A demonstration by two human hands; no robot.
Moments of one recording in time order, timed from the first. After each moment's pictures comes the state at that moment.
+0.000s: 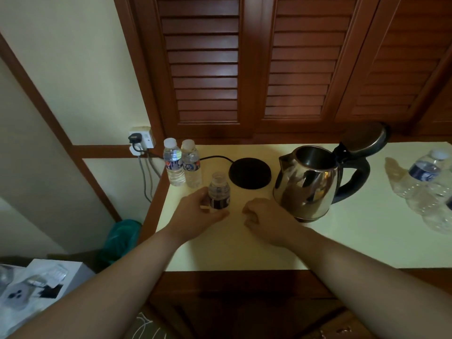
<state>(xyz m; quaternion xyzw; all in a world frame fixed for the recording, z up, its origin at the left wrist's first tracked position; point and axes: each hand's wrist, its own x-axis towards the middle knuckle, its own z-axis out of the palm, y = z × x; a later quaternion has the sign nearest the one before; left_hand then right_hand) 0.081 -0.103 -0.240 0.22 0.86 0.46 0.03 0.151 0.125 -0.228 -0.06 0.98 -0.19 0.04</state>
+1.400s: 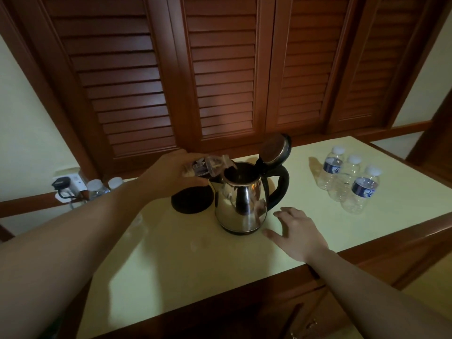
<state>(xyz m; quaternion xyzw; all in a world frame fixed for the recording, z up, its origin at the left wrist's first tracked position) 0.009 0.017 -0.105 0.49 0.84 0.22 -0.04 0.249 0.288 -0.264 0.21 0.96 -0.16 -0.08</state>
